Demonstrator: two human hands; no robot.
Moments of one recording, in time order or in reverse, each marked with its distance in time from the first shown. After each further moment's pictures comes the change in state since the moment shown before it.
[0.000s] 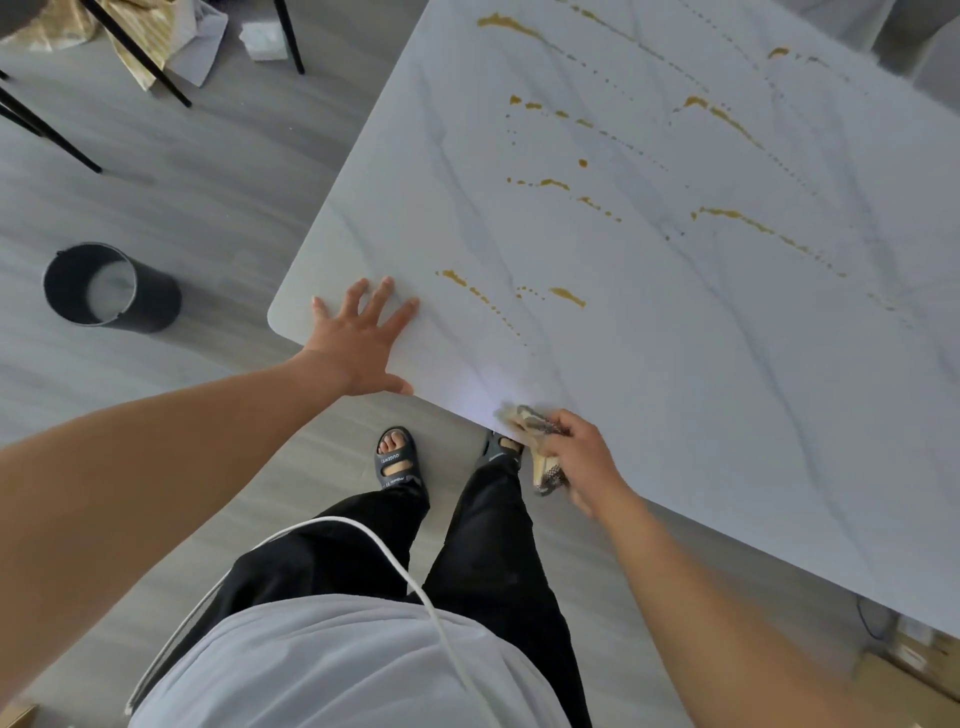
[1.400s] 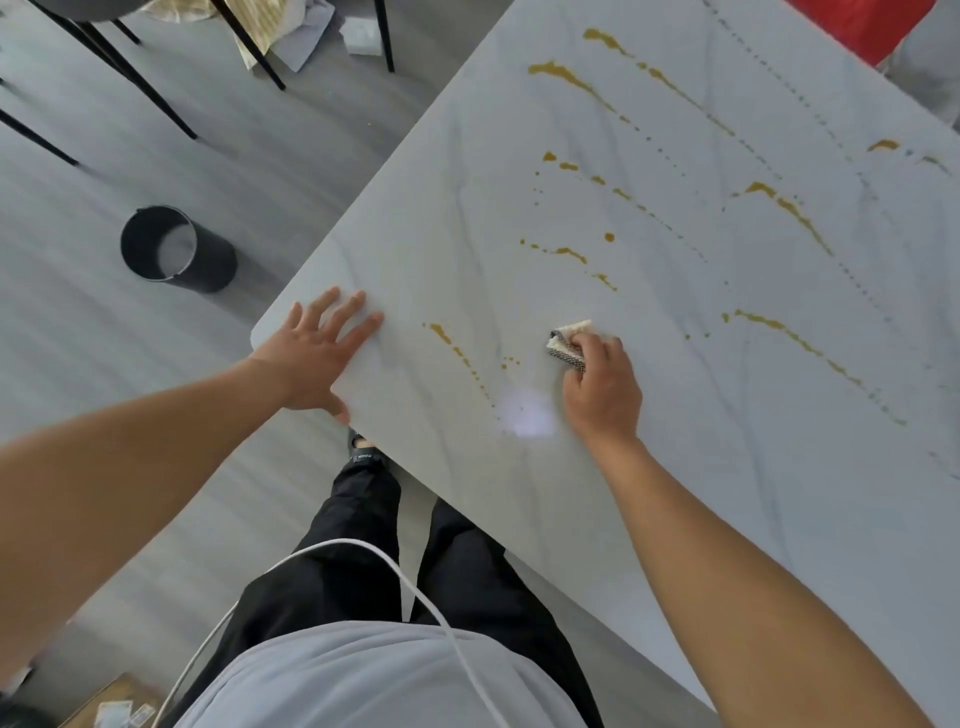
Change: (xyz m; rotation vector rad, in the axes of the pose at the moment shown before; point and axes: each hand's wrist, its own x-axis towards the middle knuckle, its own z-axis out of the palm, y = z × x) left_hand 0.016 -0.013 -0.033 -0.016 -0.130 -0.132; right_hand 0.165 -0.114 -0.064 -0.968 0.333 -0.719
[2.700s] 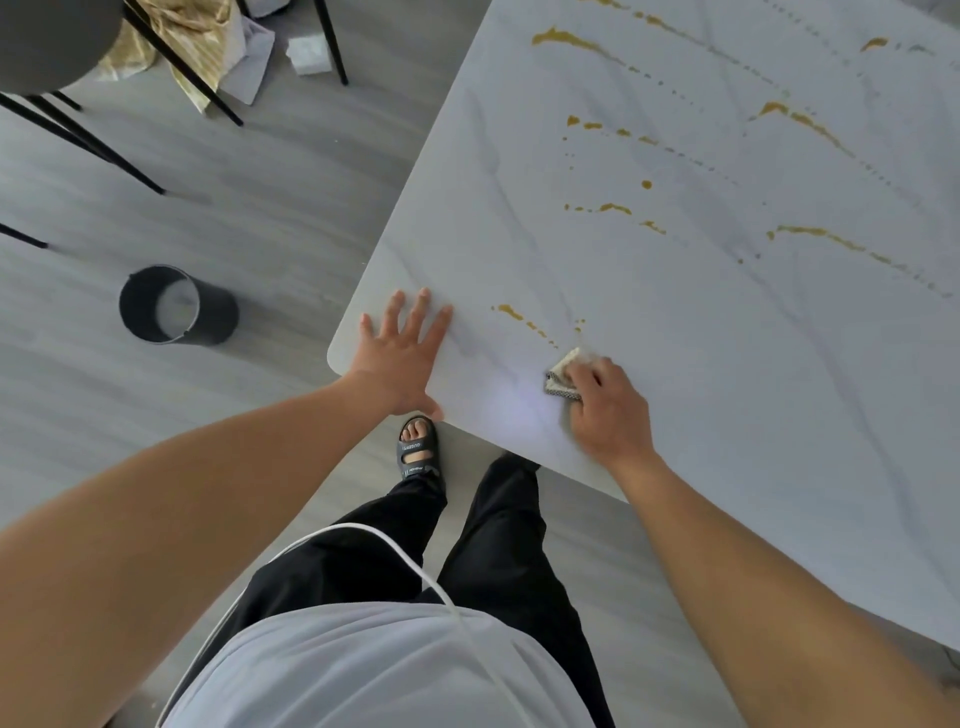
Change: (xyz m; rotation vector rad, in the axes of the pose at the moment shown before) left_hand 0.013 -0.015 0.021 0.006 0.053 0.116; right_hand -0.101 -0.081 0.057 -0.123 -0.018 -0.049
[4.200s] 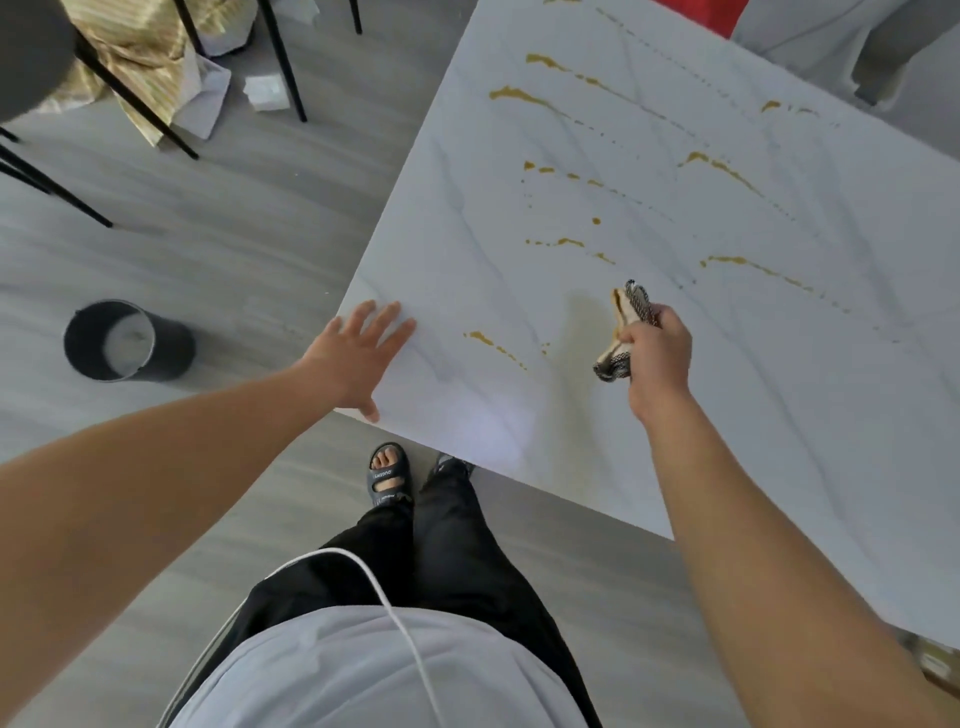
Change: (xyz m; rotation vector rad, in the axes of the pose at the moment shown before) left_hand 0.011 -0.047 -0.026 0.184 0.011 0.132; right_hand 0.068 -0.012 -0.117 1.038 0.332 0.860
